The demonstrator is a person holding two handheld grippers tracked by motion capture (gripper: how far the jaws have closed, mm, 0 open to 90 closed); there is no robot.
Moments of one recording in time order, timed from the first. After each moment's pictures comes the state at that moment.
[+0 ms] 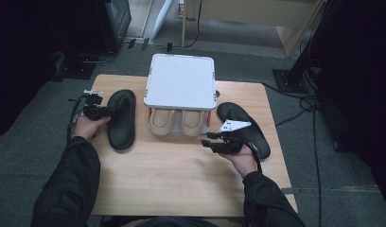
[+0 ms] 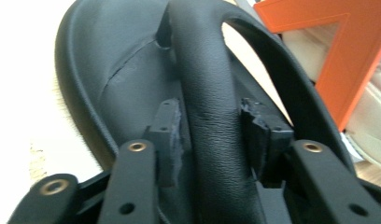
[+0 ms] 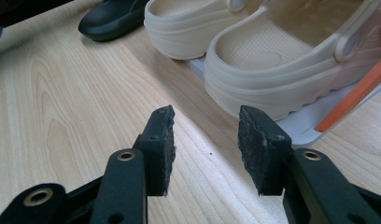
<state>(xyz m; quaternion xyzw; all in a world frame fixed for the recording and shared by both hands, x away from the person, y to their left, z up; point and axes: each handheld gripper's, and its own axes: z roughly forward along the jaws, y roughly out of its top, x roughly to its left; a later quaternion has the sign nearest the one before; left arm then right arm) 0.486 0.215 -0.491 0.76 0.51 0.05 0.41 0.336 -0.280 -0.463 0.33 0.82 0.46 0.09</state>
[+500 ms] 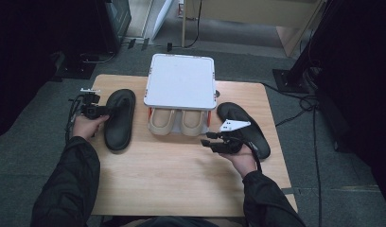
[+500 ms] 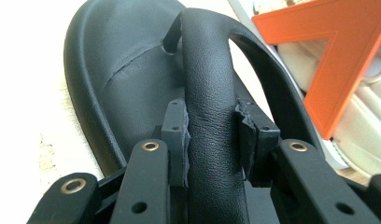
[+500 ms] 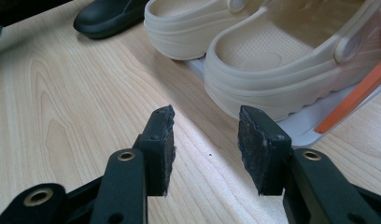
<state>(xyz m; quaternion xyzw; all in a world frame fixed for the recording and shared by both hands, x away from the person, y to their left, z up) 0.483 0.220 -0.482 0.74 0.53 0.04 0.41 0.337 -0.280 -0.463 0.33 0.82 0.46 0.09</state>
